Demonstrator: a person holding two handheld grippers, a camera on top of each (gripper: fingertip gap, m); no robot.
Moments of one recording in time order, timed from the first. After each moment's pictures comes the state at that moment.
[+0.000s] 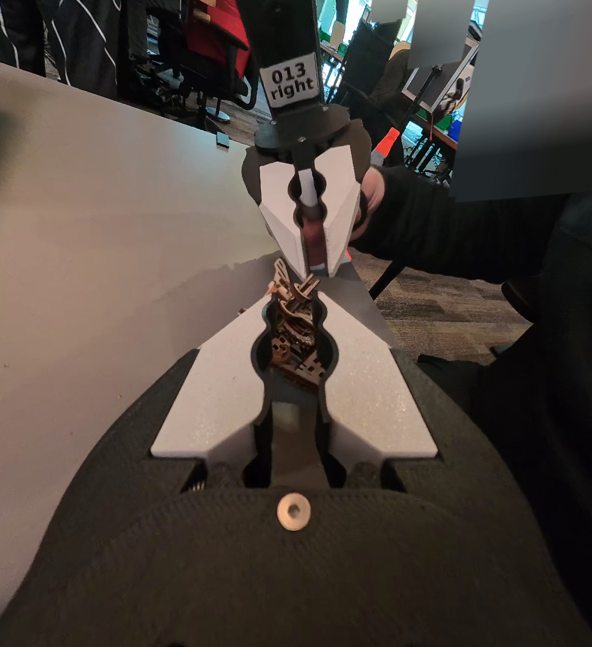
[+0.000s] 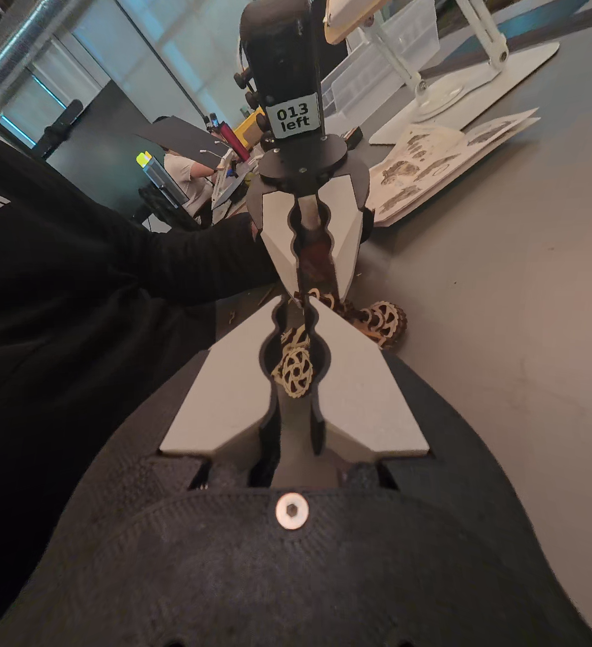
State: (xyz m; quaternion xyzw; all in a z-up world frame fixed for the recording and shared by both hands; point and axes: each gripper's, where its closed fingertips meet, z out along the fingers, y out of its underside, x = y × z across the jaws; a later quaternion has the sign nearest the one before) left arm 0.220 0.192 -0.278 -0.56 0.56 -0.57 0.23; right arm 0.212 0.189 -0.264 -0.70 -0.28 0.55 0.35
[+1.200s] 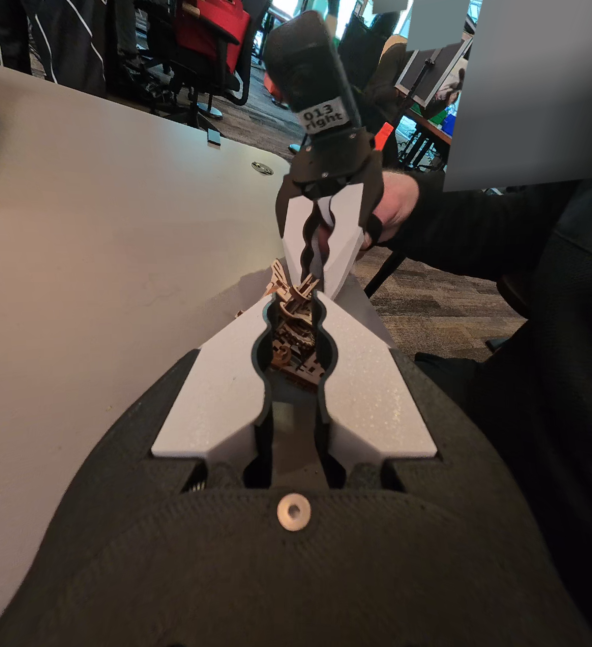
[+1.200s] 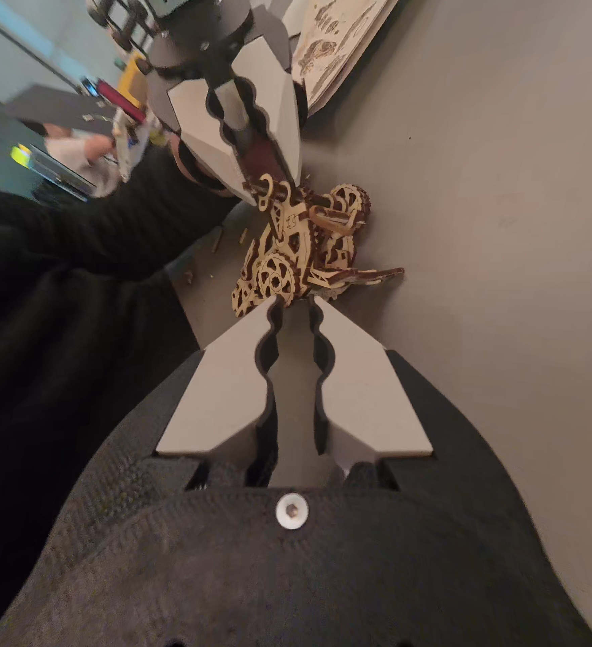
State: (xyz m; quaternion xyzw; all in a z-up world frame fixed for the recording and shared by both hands) left arm 0.223 0.187 -0.278 -0.55 0.56 -0.58 0.22; right arm 0.236 0.155 -0.314 -0.82 -0.19 0.47 0.28
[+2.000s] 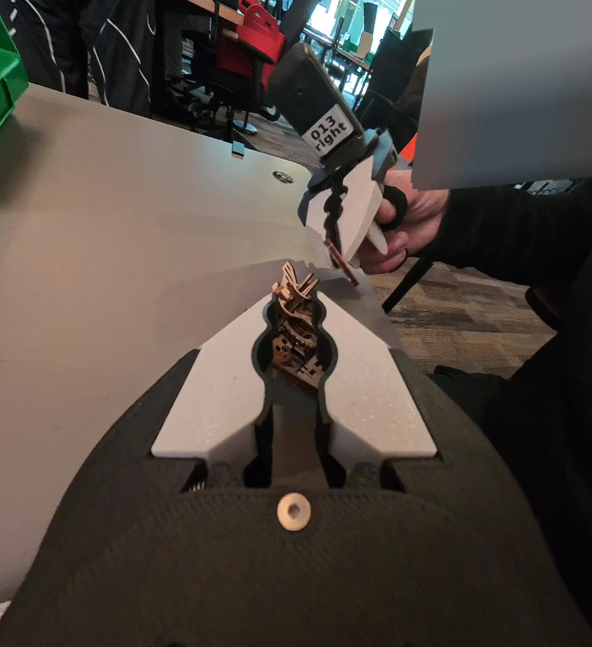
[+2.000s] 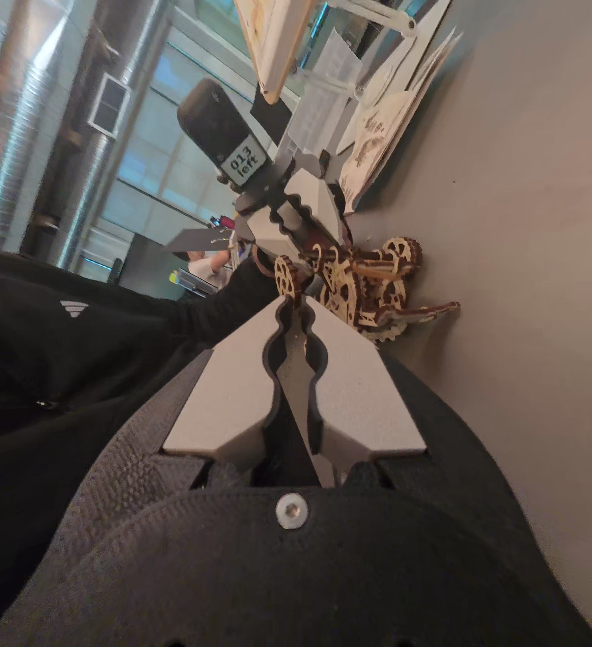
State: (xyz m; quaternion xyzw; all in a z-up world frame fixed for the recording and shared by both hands) left arm 0.223 0.183 -0.277 -0.57 0.55 -0.55 0.27; right arm 0.235 0.159 -0.267 -0.73 -0.06 0.61 0.30
